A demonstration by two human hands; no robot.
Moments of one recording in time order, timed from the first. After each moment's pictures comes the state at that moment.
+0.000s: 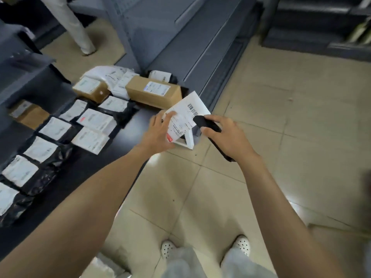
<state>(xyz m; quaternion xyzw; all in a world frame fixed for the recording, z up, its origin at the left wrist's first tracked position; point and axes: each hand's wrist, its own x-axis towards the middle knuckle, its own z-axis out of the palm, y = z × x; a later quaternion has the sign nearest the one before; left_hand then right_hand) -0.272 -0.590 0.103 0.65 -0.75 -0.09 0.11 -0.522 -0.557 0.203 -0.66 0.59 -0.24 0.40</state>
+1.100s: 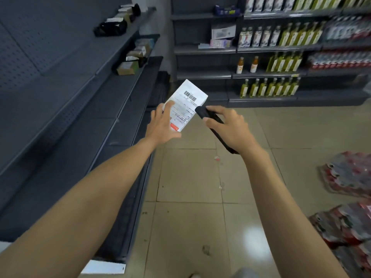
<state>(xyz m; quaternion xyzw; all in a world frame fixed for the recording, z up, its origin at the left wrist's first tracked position) -0.735 -1.217 0.203 0.51 -0.82 -0.12 0.21 -0.920 -1.071 0.282 -0.56 0.70 -0.37 0.23</state>
